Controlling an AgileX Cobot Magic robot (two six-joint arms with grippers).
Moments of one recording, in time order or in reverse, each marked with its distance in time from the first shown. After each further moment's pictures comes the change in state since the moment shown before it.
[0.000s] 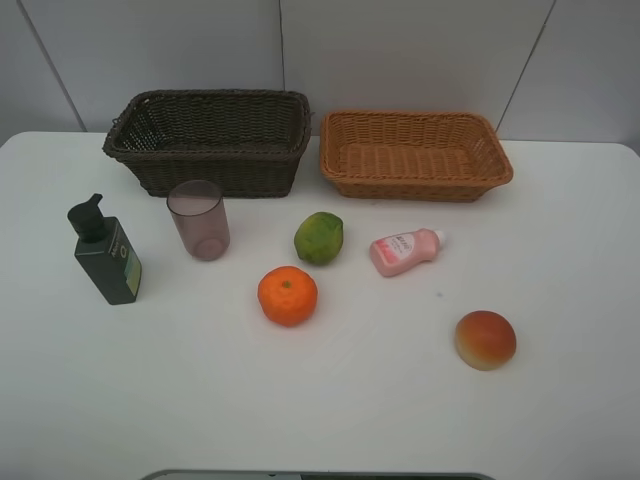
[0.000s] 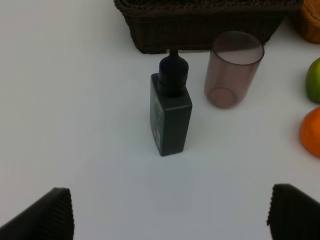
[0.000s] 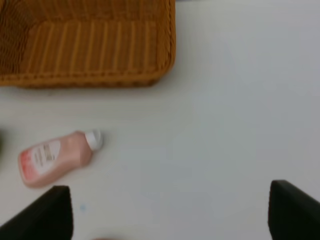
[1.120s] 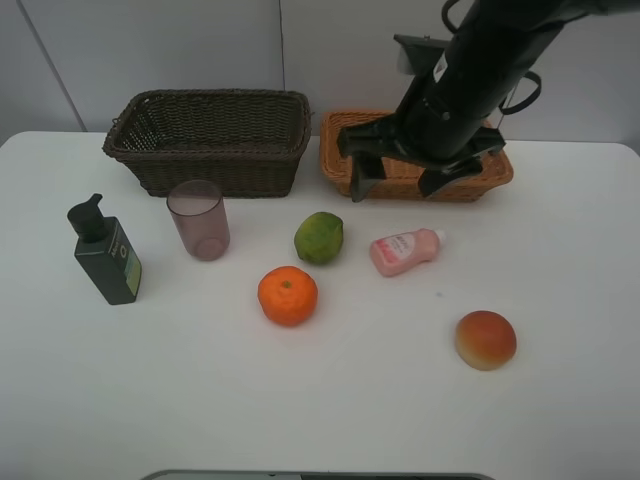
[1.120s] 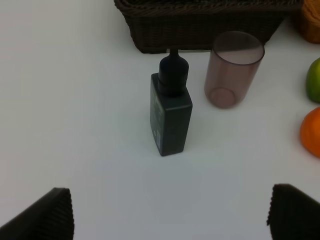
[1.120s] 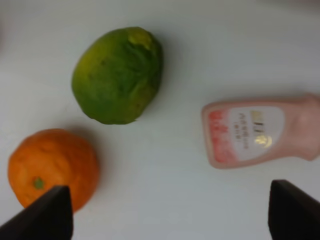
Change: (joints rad) left arm 0.000 0.000 0.000 0.000 0.000 0.000; right arm 0.561 1.099 -0.513 0.038 -0.043 0.261
